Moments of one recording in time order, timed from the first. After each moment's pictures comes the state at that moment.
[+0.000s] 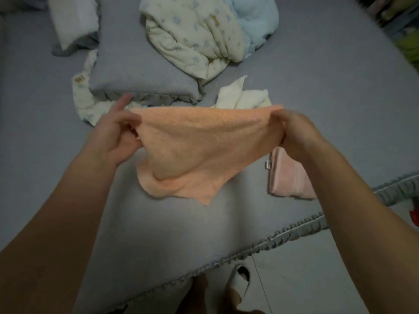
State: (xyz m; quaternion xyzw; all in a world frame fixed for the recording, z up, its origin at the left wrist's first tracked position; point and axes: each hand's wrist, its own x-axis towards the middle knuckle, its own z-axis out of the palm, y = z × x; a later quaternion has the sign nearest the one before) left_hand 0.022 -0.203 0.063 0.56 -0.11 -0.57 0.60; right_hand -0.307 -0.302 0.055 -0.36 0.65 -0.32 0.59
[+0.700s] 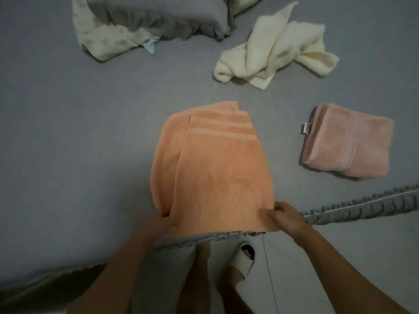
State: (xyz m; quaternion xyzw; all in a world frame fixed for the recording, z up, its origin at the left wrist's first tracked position) left_hand -0.067 0.055 -0.228 0.79 -0.12 -0.59 0.09; right_hand -0.385 -0.099 -0.203 -0.47 0.69 0.09 0.55
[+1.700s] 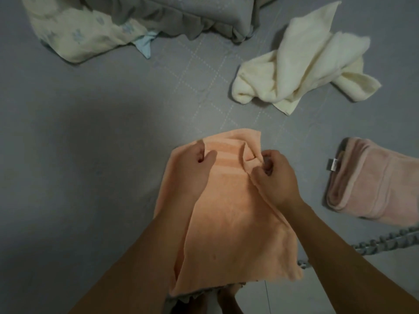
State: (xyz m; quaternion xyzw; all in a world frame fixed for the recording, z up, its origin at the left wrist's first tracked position) left_hand -0.017 -0.191 -0.241 0.80 -0.34 -0.38 0.31; right_hand -0.228 -0.251 -0.228 -0.66 0.66 -0.05 0.35
